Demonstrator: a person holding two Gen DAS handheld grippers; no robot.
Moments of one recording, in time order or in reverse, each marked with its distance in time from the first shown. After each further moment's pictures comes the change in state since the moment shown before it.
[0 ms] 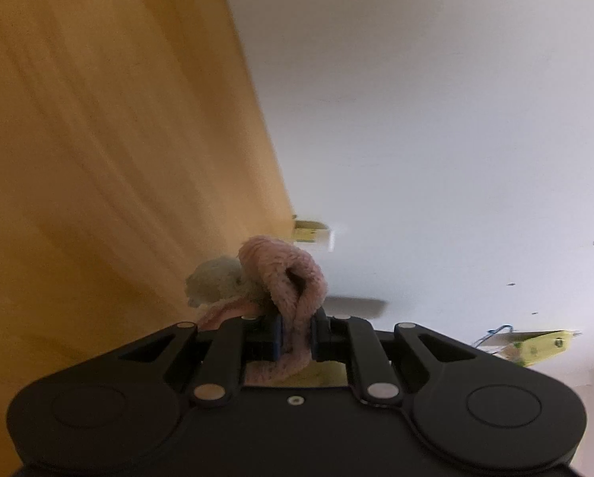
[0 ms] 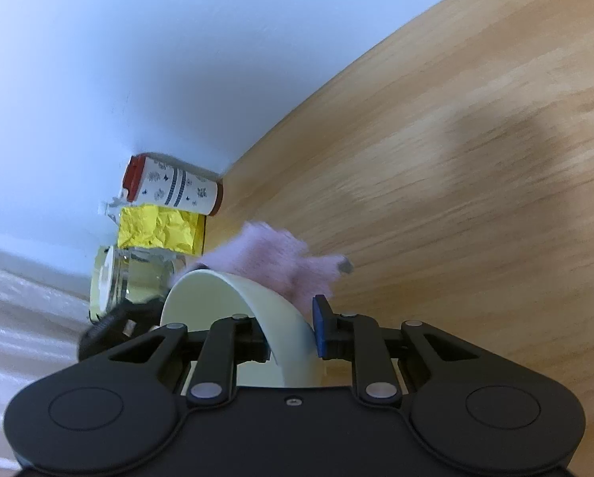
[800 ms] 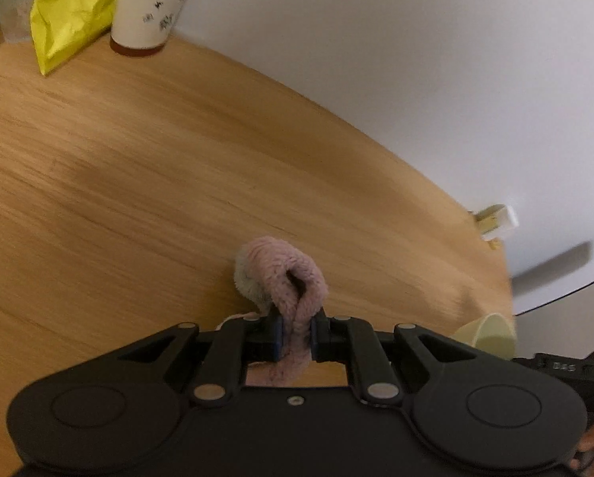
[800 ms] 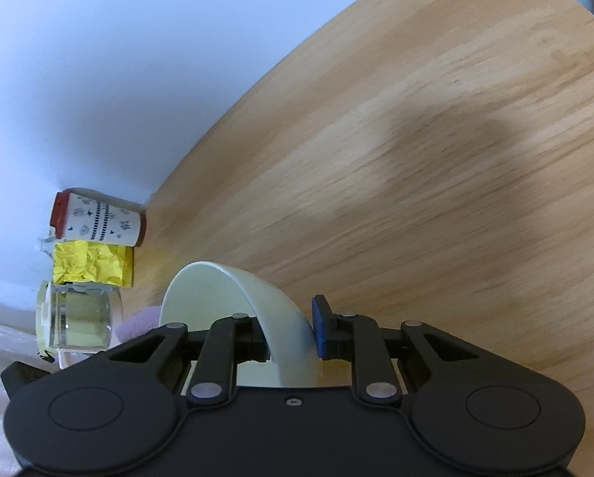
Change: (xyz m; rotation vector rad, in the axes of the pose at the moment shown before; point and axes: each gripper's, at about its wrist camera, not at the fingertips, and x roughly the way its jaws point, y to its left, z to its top) left arm 0.008 -0.043 0.014 0.520 -0.100 0.695; right arm 0.001 -0.044 0.015 0.064 -0.042 -0.174
